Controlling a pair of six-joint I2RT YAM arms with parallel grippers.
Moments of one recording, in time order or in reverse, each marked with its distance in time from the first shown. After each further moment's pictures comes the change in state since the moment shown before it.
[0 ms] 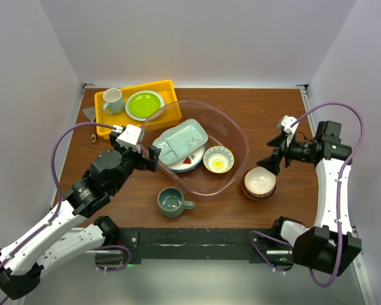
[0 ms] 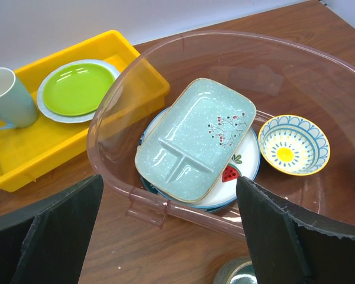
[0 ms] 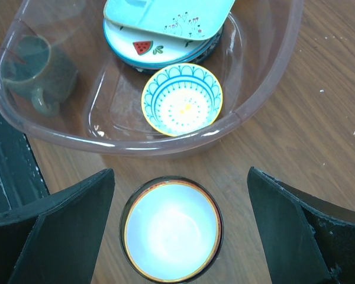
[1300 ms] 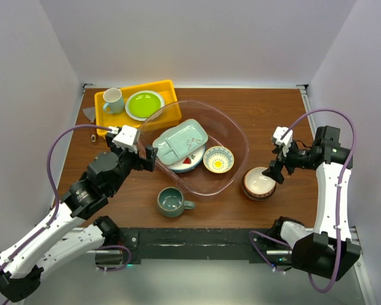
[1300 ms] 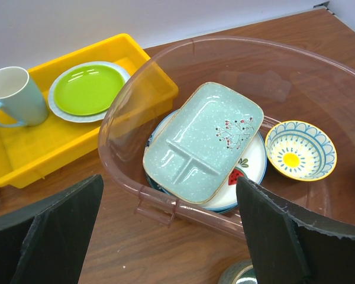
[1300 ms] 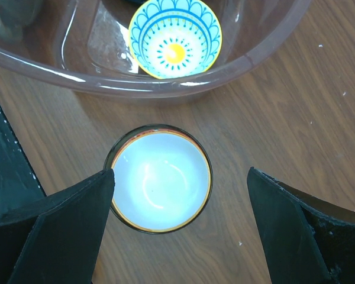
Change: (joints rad) left arm 0.013 -0.034 -0.013 0.000 -0.020 0.000; right arm 0.000 -0.040 -0.005 -0.158 0.200 -0.247
